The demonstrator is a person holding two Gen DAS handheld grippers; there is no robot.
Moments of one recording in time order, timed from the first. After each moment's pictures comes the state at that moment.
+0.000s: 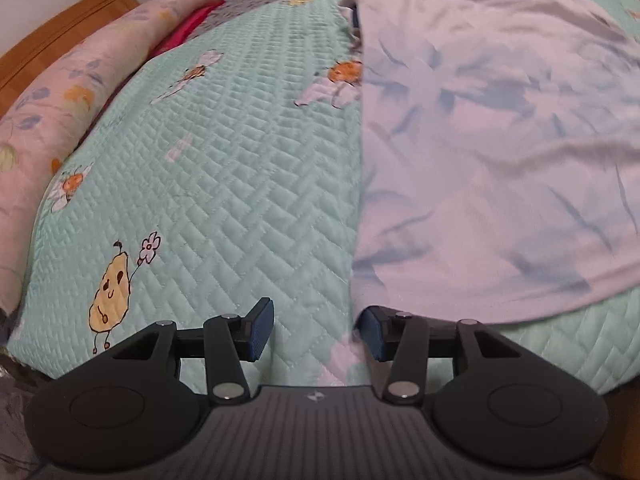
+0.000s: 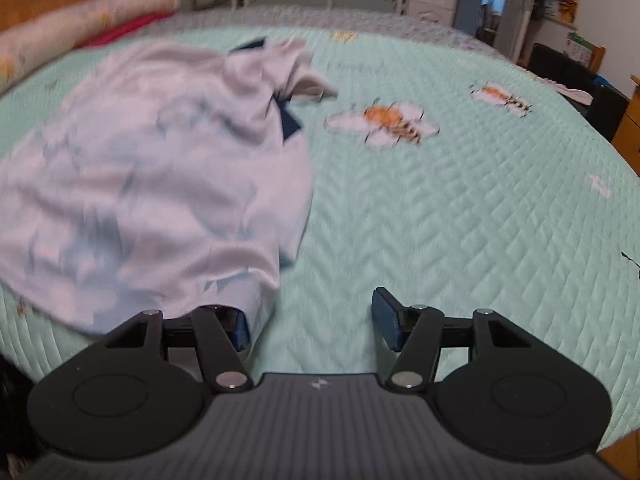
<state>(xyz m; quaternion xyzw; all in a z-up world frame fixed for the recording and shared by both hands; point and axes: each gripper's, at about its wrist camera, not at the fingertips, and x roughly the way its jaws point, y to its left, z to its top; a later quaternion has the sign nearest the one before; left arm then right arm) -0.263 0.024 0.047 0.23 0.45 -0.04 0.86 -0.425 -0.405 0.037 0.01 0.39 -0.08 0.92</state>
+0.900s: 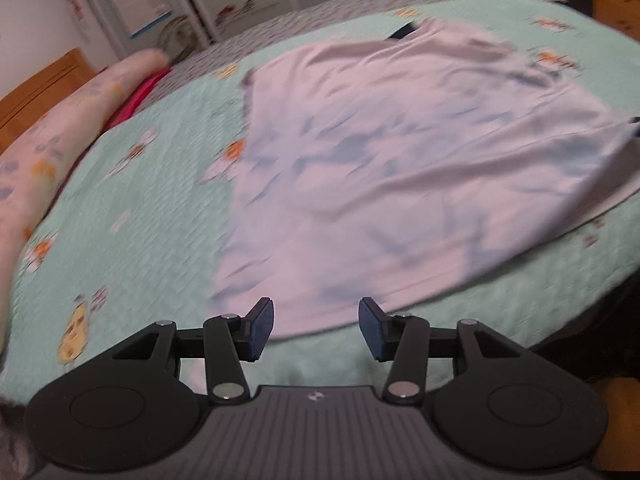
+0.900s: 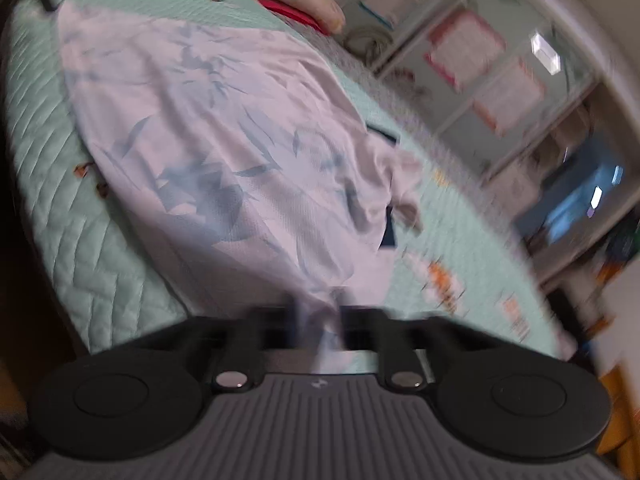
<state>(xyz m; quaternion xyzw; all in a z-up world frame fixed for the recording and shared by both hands) -0.349 -0.069 0.076 0.24 0.37 -0.15 0.89 -0.437 -0.321 0.047 -0.29 0.31 0.02 0.90</state>
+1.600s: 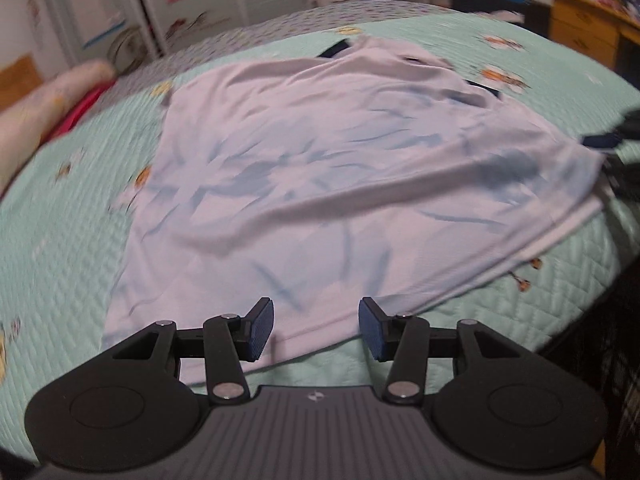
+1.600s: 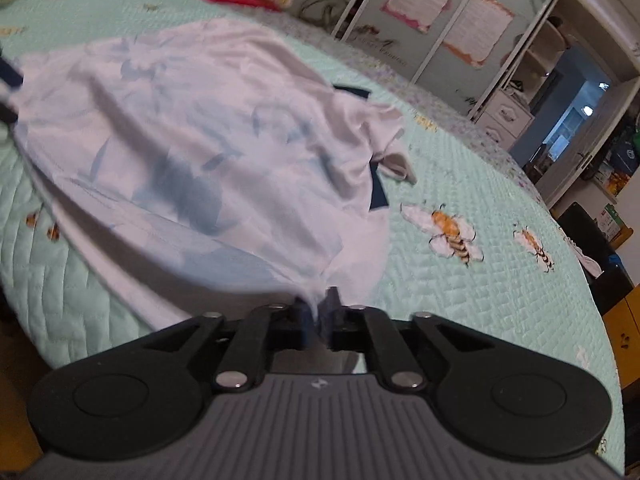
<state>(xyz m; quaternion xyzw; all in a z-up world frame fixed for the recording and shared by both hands) -0.334 -0.109 0.050 0.19 0.37 -0.21 0.88 -0.424 -0.334 0.037 -0.22 0.34 -0.01 0.91</state>
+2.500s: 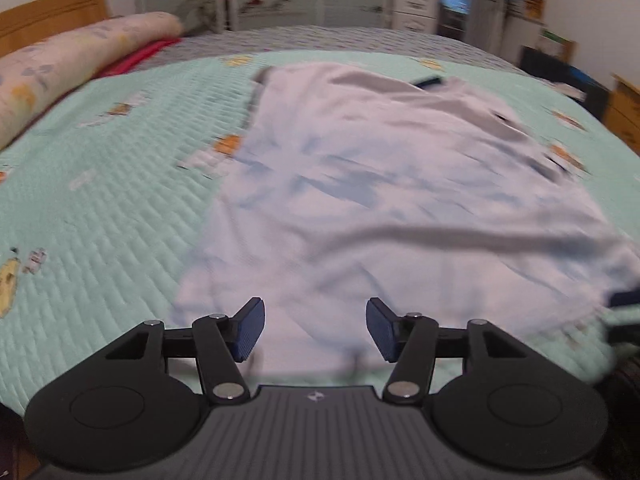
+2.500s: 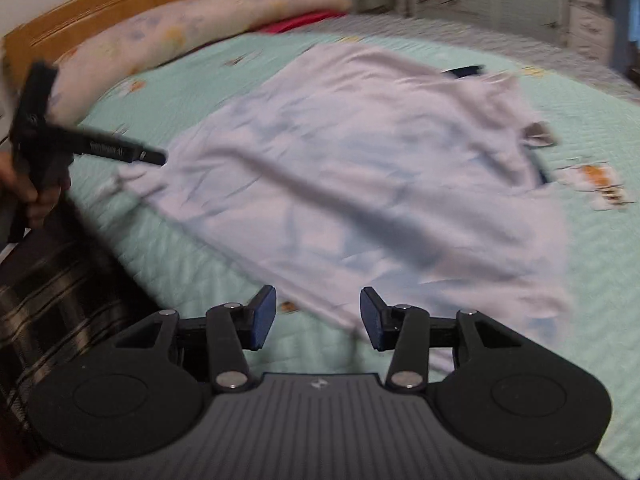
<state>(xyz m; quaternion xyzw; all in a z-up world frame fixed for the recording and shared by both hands) -0.311 -0.038 0.061 0.08 0.39 -0.18 0.90 -0.425 -0.274 0.057 0.01 0.40 0.18 0.90</state>
